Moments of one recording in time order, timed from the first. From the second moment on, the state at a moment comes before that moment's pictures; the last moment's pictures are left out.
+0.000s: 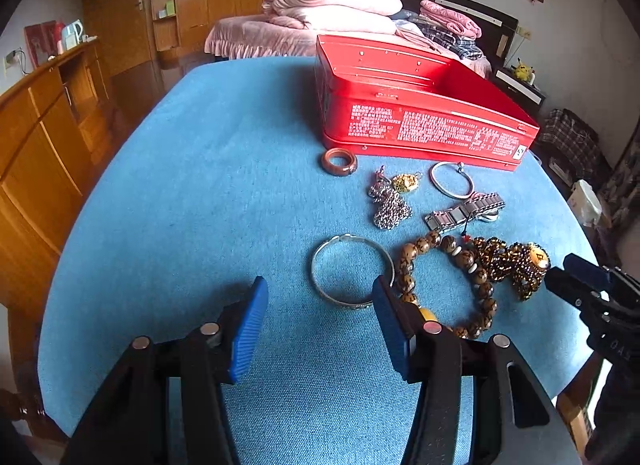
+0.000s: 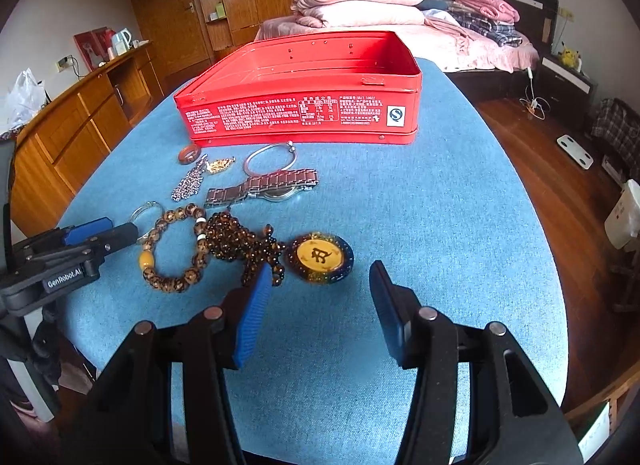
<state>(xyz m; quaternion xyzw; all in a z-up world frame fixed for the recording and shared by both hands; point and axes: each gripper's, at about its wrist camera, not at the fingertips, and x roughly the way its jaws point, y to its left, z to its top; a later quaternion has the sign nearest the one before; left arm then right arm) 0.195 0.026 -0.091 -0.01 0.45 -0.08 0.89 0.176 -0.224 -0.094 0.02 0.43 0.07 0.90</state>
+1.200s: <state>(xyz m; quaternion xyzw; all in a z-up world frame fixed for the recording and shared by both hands) 0.202 0.028 -0.098 0.00 0.43 -0.10 0.90 0.188 -0.209 -0.090 0.00 0.43 0.12 0.90</state>
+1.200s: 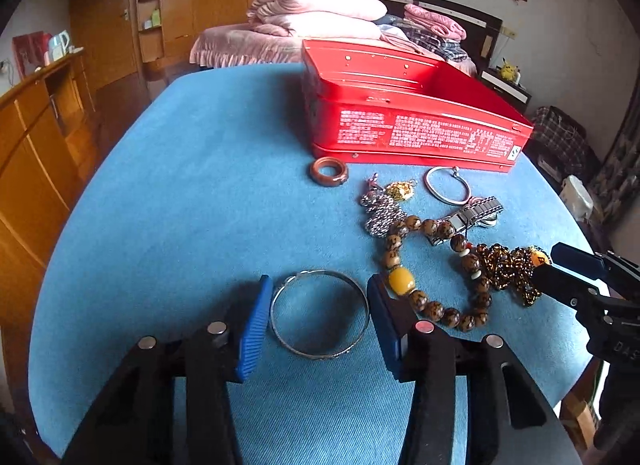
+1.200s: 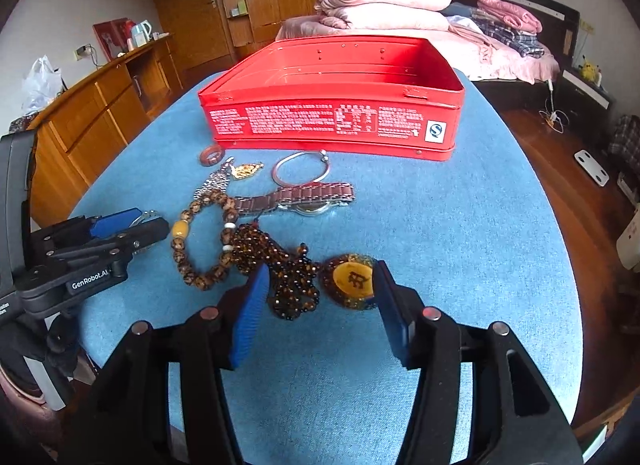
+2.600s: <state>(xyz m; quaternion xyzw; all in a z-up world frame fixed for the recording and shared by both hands) 0.219 0.041 -0.102 0.00 0.43 -0.05 0.90 0.253 -0.203 -0.100 0.01 0.45 0.18 0.87</state>
